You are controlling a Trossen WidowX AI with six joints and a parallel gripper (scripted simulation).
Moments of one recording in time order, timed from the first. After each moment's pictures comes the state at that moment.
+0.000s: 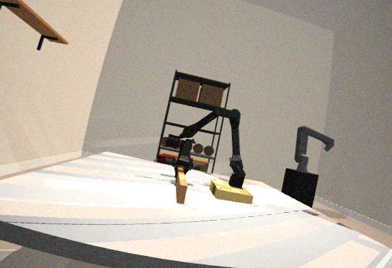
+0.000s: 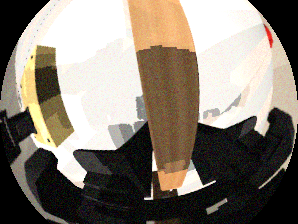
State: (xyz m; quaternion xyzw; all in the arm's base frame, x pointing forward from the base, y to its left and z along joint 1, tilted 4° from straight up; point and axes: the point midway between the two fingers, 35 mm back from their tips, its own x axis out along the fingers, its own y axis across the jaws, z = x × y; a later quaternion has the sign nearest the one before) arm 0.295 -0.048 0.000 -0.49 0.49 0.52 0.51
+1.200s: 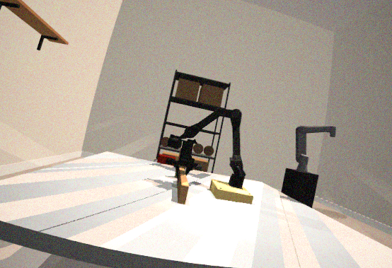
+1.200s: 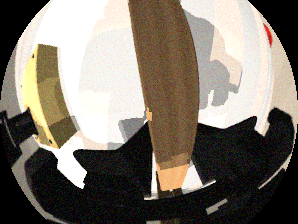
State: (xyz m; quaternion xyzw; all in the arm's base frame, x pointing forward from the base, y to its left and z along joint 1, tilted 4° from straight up) arm 0.287 -0.048 0.001 -0.49 0.49 0.51 0.51
